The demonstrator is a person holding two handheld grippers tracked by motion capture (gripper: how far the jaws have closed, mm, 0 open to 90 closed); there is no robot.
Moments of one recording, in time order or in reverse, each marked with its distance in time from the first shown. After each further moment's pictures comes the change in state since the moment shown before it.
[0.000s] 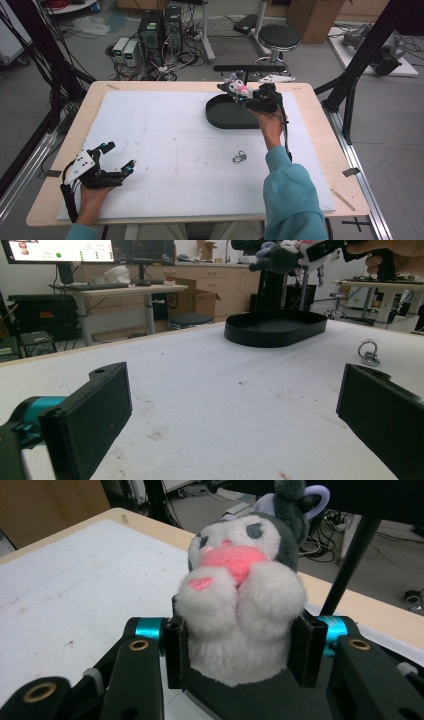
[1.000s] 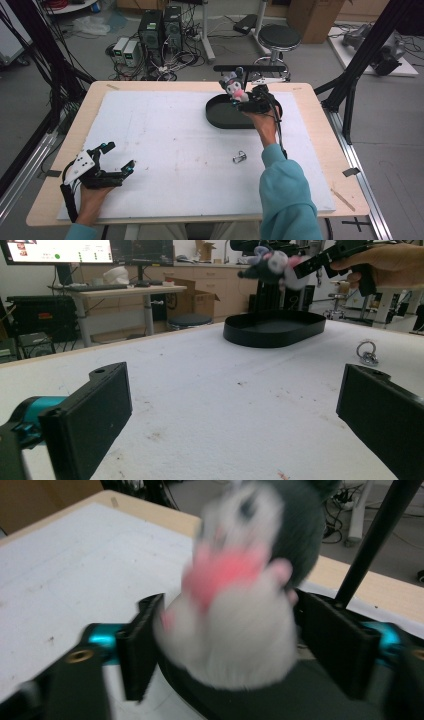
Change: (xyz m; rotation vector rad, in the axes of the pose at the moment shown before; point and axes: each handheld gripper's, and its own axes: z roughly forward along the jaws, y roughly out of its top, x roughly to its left) left arm 0.000 0.000 0.000 -0.002 -0.006 -0.001; right arm -0.008 -0.011 0.030 0.046 -0.003 0.032
